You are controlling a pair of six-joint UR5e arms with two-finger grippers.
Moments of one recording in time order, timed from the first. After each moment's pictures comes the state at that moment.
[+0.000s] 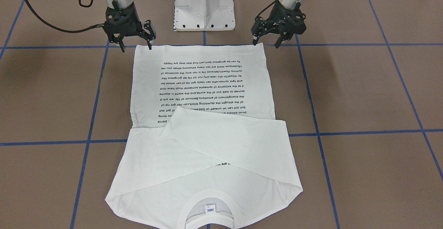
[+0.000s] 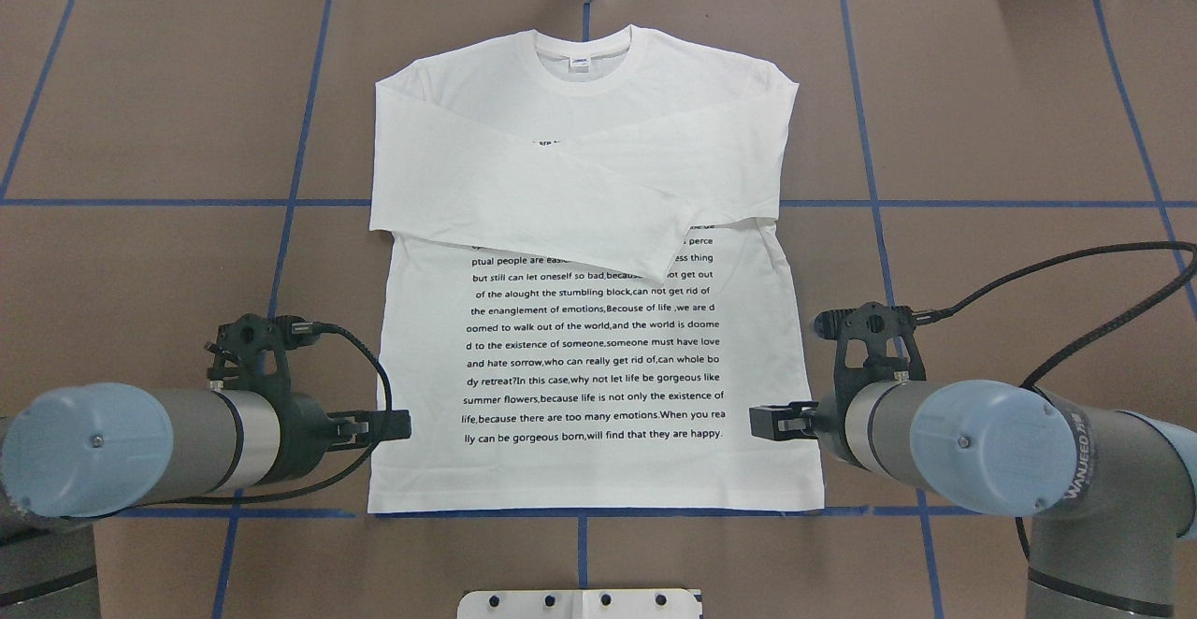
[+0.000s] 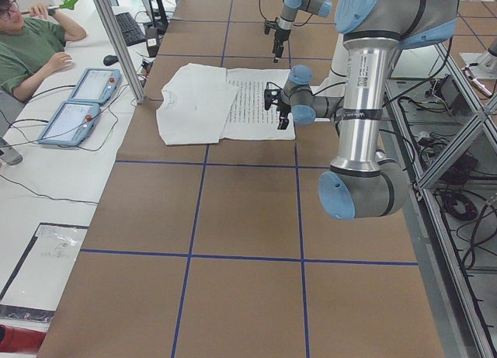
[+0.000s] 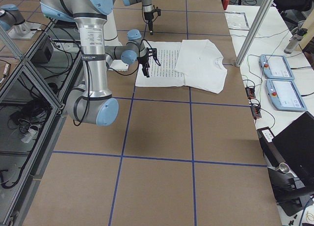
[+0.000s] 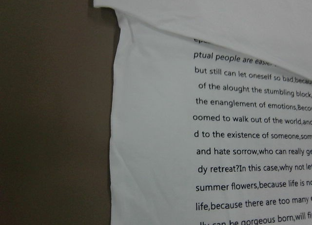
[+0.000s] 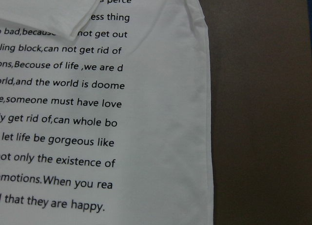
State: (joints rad) left arm -0.29 -1.64 -2.12 -2.01 -1.64 -1.48; right arm 0.27 -1.50 2.19 -1.40 1.53 1.32
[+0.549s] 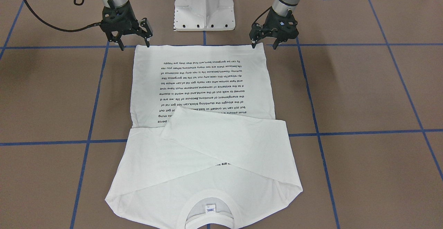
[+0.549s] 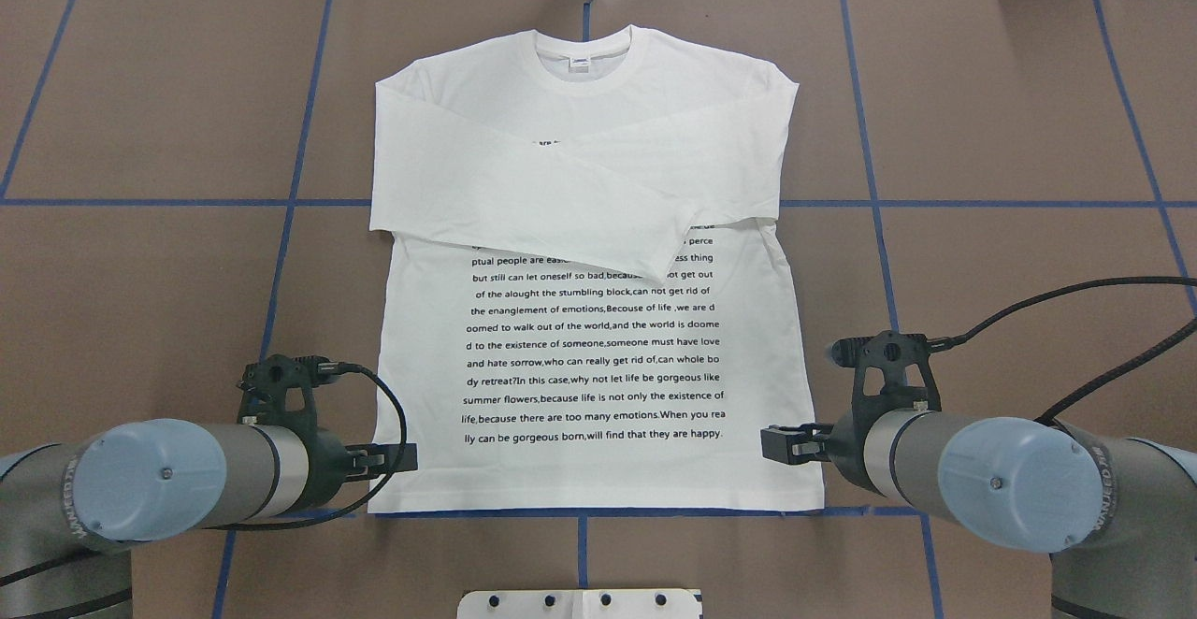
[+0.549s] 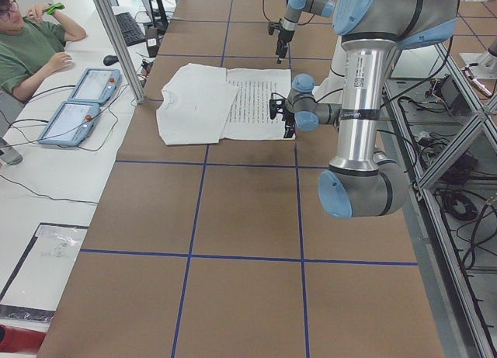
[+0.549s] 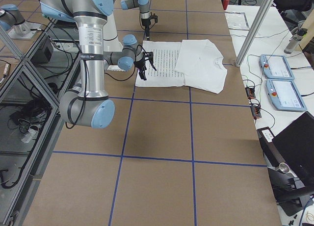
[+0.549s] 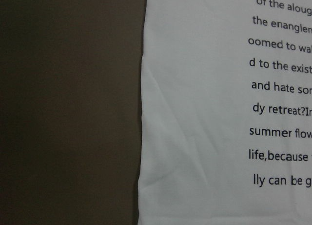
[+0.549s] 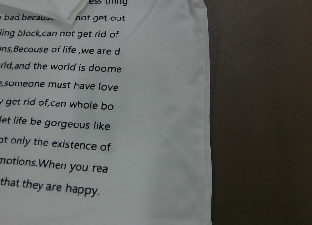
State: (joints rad) left arm -0.24 -1.66 -2.03 -2.00 -1.63 -1.51; right arm 0.24 -1.55 2.19 -1.32 1.51 1.34
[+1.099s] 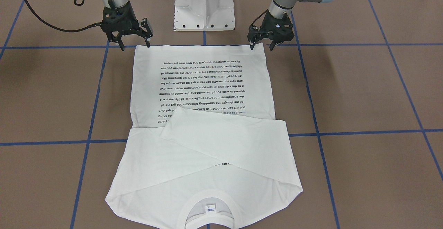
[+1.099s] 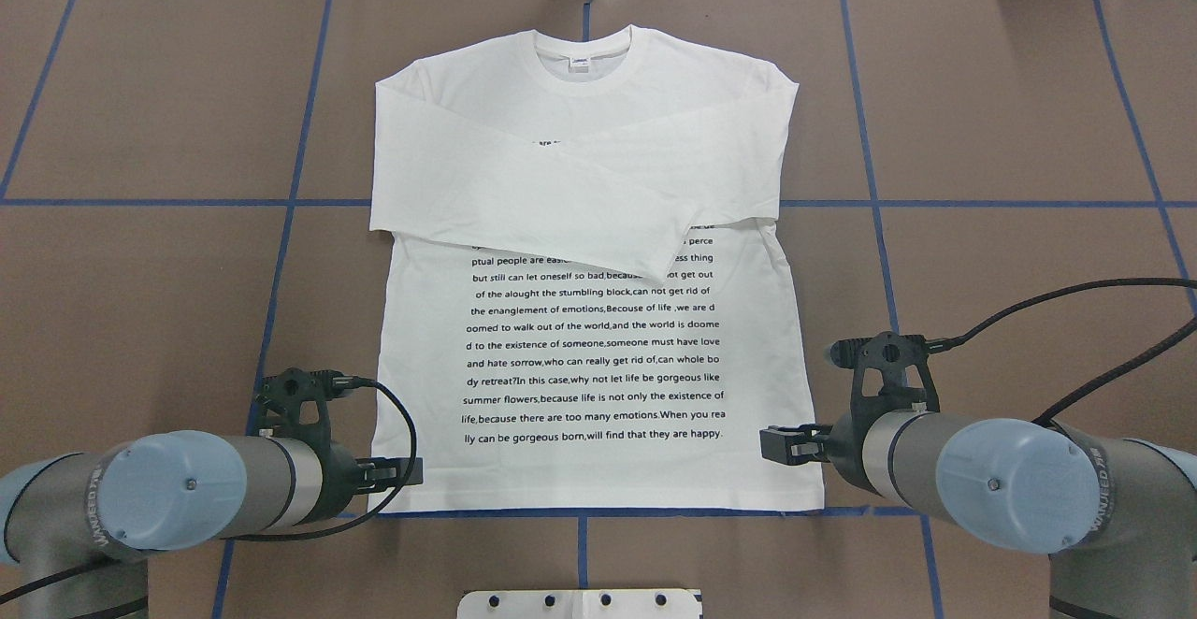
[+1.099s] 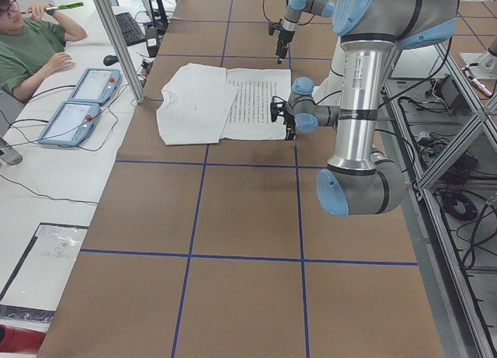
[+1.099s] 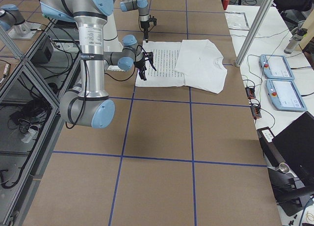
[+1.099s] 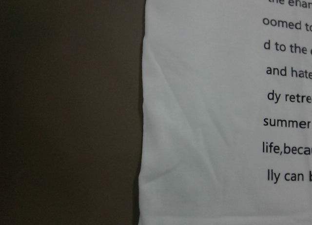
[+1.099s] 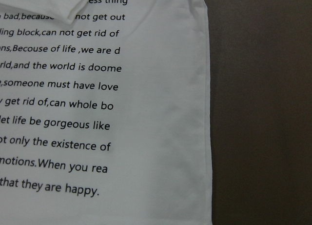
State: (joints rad) left arm -0.22 -1.68 -2.01 -2.00 -1.63 -1.51; right arm 0.24 -1.55 2.18 -1.31 1.50 1.34
